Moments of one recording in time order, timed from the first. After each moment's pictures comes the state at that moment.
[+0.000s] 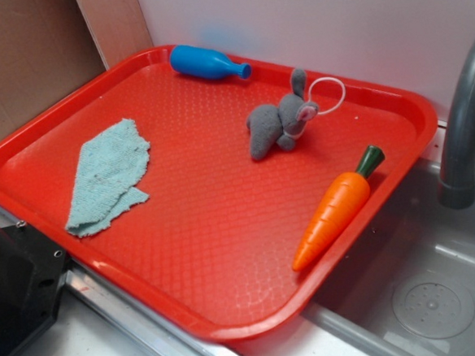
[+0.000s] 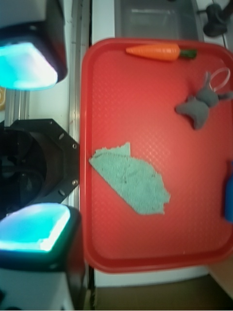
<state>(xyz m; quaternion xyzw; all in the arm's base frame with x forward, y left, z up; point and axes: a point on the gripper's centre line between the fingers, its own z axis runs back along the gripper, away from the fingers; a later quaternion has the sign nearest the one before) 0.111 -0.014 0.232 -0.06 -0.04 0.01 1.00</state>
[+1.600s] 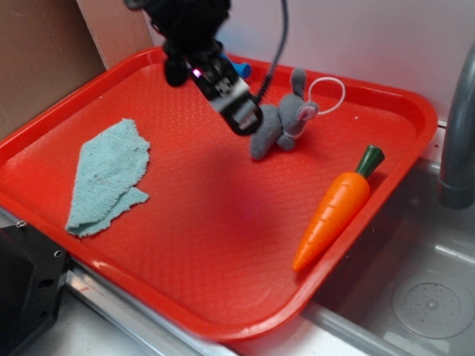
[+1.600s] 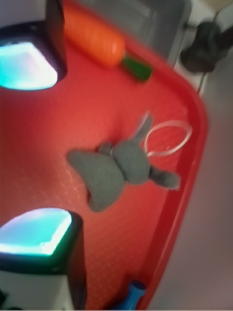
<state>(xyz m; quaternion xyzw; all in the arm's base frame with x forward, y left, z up) 0.254 -0.075 0.077 -0.04 -0.17 -0.18 0.97</state>
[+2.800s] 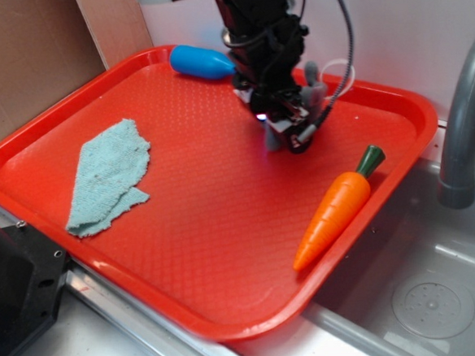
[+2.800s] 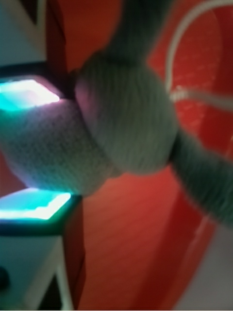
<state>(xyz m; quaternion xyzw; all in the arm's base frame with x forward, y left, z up) 0.284 -0.062 0.034 0.01 -0.06 -0.09 0.99</state>
